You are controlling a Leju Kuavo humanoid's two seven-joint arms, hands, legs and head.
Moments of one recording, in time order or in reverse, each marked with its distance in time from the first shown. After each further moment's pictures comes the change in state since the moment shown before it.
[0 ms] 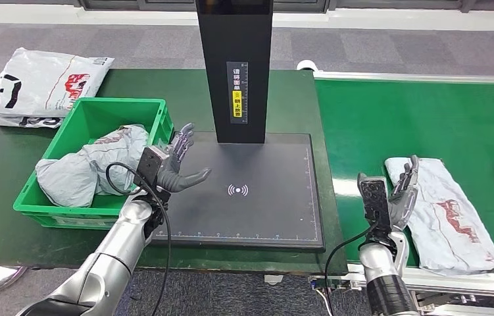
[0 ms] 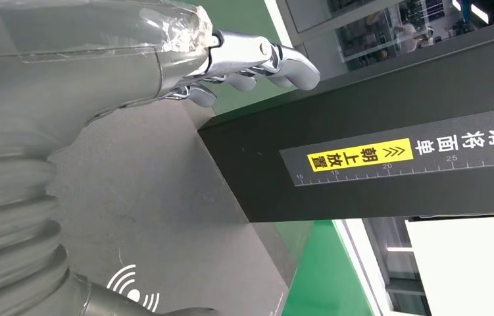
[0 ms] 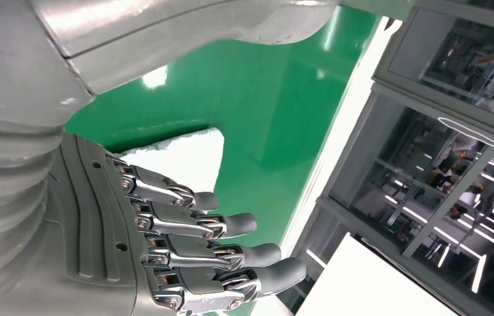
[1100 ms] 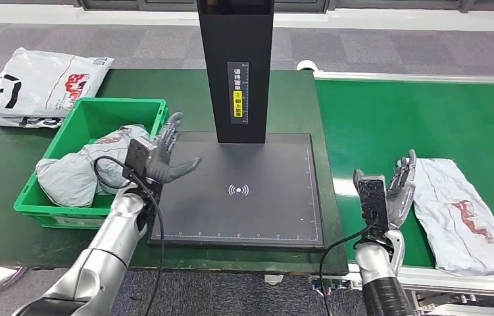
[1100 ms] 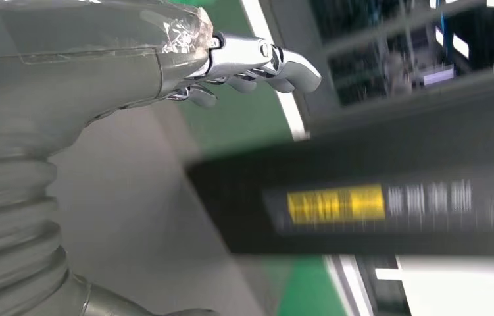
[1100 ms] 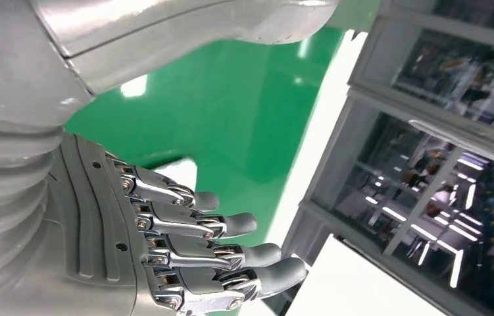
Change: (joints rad) left arm -0.010 0.020 0.067 -0.038 -0.024 0.006 0.005; right arm 0.023 0.025 0.020 -0.090 0.000 0.011 0.011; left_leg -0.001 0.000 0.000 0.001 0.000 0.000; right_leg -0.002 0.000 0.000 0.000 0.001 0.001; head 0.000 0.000
